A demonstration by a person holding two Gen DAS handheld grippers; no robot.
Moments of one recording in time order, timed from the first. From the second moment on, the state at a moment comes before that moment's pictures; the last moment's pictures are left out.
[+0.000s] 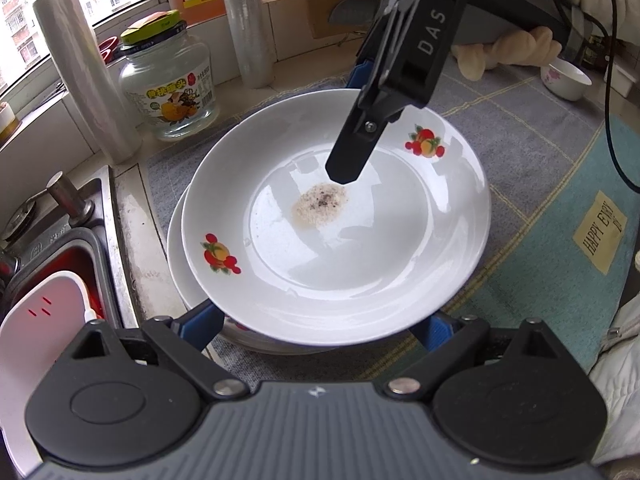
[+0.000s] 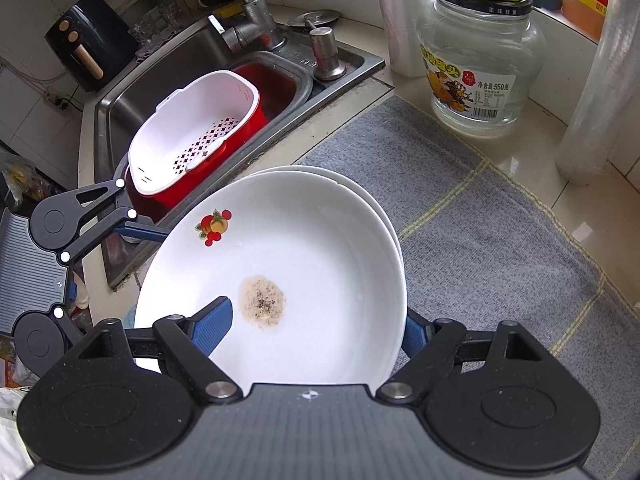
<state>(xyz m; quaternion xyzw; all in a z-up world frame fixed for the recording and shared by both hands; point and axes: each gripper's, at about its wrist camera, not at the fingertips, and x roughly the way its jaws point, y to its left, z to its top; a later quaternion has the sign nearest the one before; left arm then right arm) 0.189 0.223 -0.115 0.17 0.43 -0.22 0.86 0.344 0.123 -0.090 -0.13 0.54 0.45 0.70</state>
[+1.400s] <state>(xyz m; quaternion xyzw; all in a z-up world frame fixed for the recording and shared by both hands) 0.191 0.229 -0.106 0.16 0.44 -0.21 0.86 0.350 0.130 -0.106 -0.14 0.56 0.42 0.70</state>
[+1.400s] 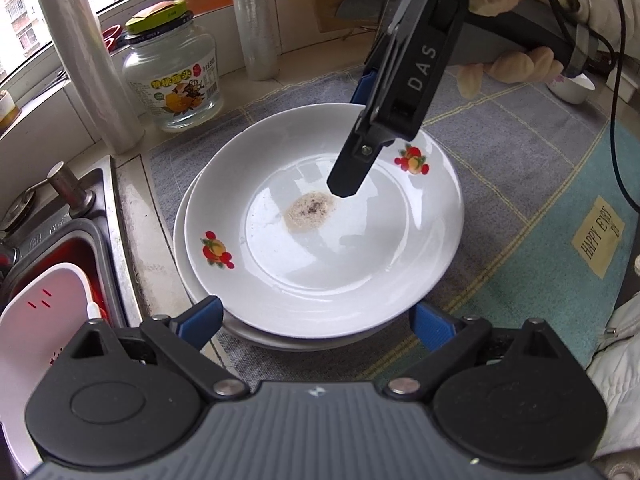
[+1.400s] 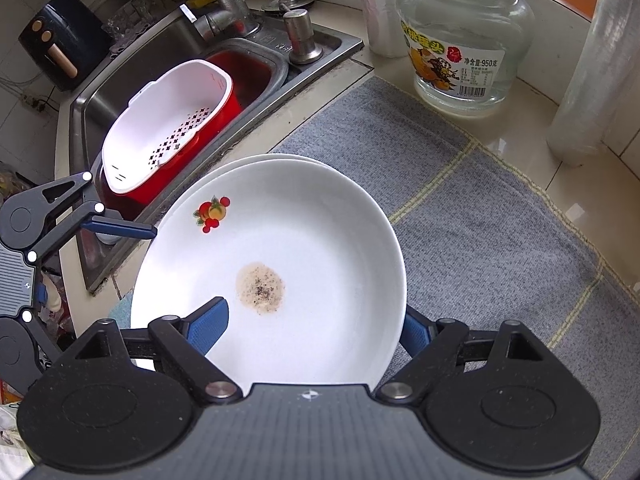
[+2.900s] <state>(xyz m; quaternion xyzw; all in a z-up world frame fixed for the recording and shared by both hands) 0.174 0.171 -0.079 0.07 0.33 -0.09 0.94 0.202 0.014 -0.097 -0.12 0.38 0.10 0.91</state>
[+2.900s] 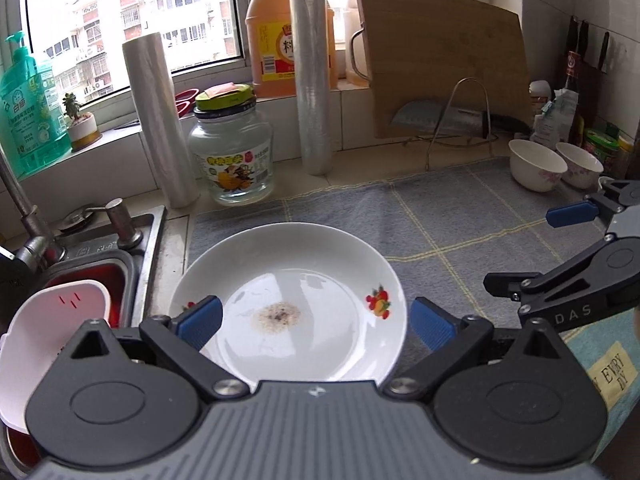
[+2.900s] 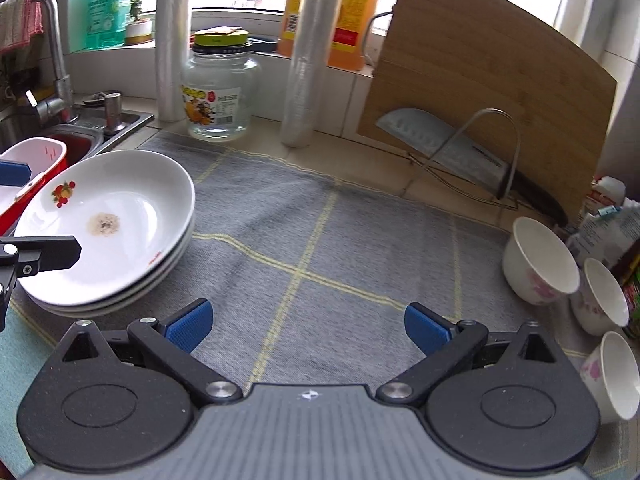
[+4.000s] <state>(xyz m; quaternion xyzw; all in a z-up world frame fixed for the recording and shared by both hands) 0.194 -0.055 -0.089 0.07 0.32 -0.20 0.92 0.172 -0.247 -0.080 -0.08 0.35 0.02 0.93</state>
